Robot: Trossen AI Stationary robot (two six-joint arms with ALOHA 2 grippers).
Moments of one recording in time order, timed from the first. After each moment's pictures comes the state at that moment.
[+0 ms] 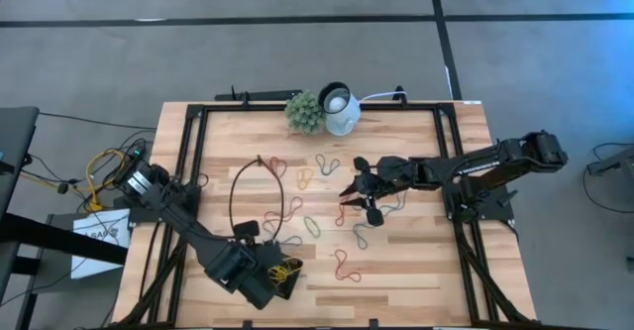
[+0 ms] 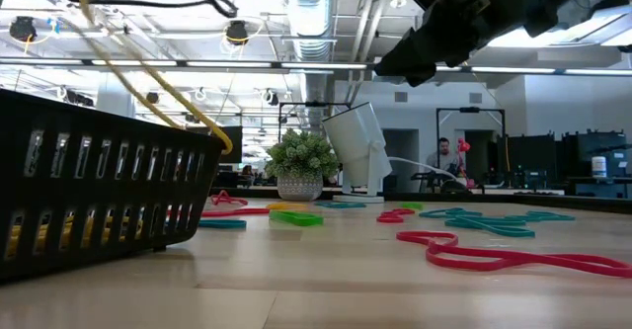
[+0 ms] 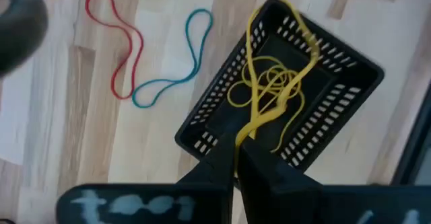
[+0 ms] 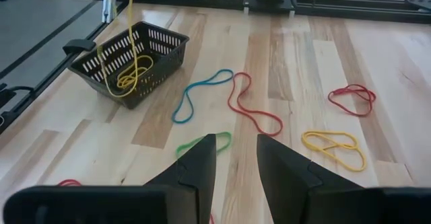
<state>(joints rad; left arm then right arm) -0.68 1.83 1.65 -1.31 -0.27 -0.91 0.05 1.33 0.67 0.17 -0.15 -0.10</state>
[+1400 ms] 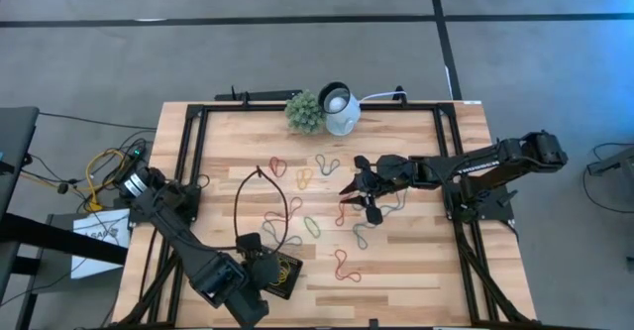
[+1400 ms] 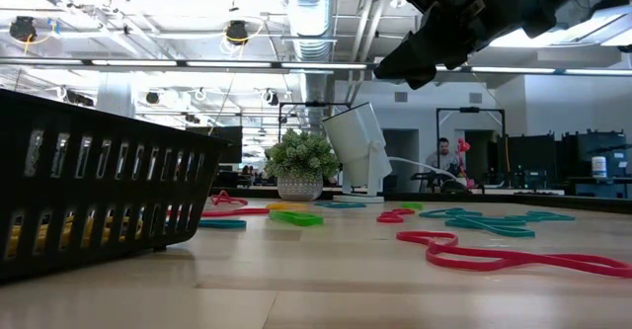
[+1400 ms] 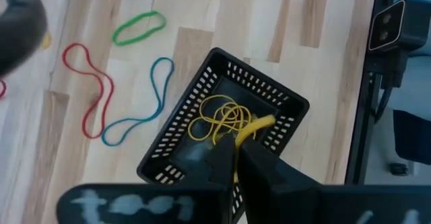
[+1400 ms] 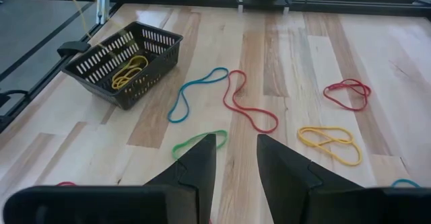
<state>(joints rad) -0.77 1.83 1.69 -1.20 -0.39 -0.91 0.04 1.33 0.67 0.16 -0.15 -0.09</state>
